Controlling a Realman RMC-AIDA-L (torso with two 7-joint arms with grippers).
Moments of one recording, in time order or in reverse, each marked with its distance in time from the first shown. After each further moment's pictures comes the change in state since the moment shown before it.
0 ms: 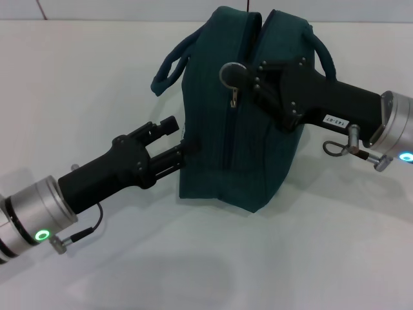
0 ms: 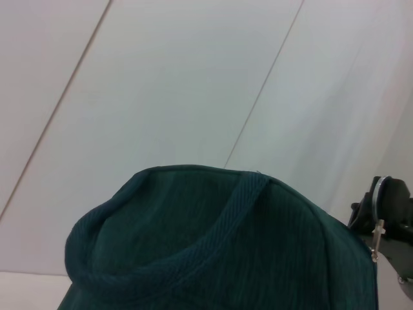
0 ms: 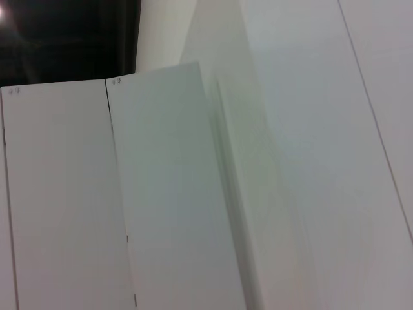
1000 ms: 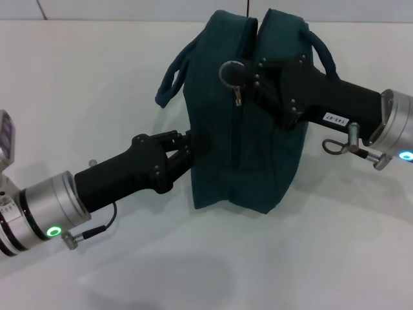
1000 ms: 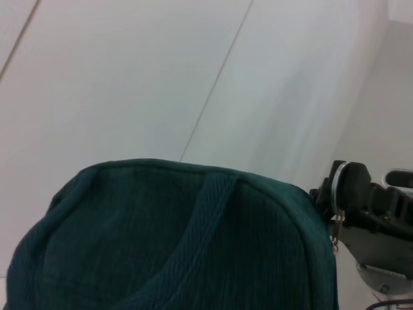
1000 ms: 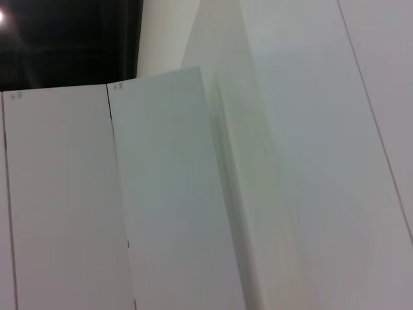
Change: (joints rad) left arm -0.045 0.001 0.048 -0.006 0.013 0.026 0.008; right arm -0.003 0.003 0.000 -0.009 0.007 -0.001 0.001
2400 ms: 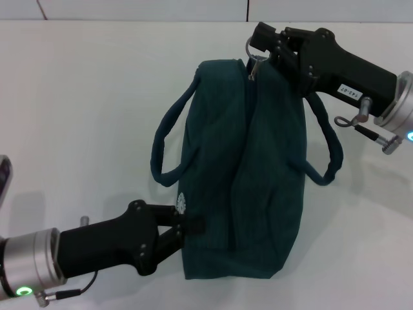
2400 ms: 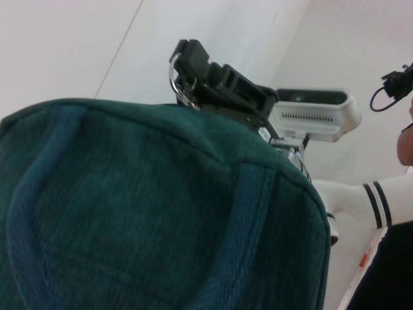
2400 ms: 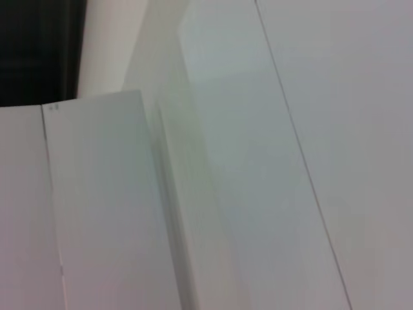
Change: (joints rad) left arm 0.096 0.030 0.080 0.057 0.161 0.123 -0.028; right arm -0.010 -0.008 0.017 0.009 0.099 0.067 0.003
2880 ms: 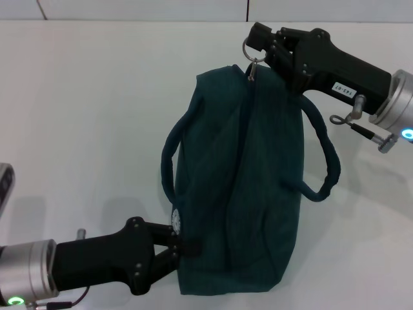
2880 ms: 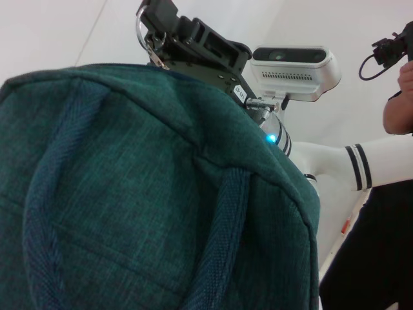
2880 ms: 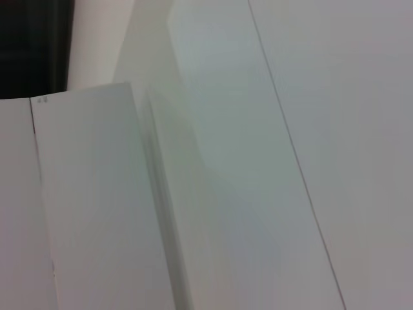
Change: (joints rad) left arm 0.009 0.018 0.023 0.016 0.060 0.007 -0.015; right arm 0.009 0.005 -0.002 0.000 -0.001 0.038 0.012
